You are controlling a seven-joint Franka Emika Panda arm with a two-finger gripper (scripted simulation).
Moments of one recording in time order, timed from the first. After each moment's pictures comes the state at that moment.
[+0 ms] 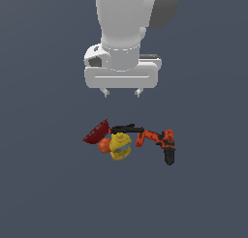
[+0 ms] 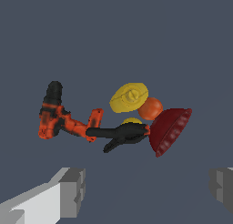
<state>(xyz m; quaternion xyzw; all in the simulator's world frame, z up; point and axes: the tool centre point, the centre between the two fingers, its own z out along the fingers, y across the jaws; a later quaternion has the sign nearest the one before) -0.001 -0.006 0.326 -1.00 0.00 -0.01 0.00</state>
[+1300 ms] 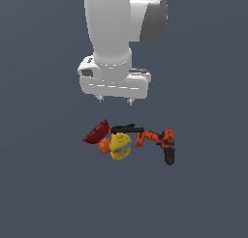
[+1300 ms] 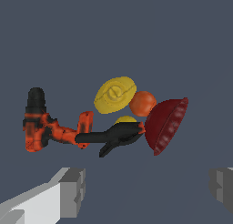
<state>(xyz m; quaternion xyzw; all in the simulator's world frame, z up) -0.001 -0.028 0.295 -1.00 0.07 0.01 0.00</state>
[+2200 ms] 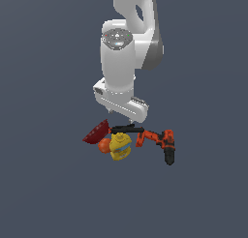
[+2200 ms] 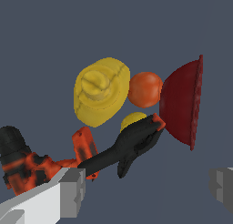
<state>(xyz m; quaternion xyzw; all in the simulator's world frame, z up) -0.005 -0.013 0.209 -0.96 0.27 0.00 0.00</state>
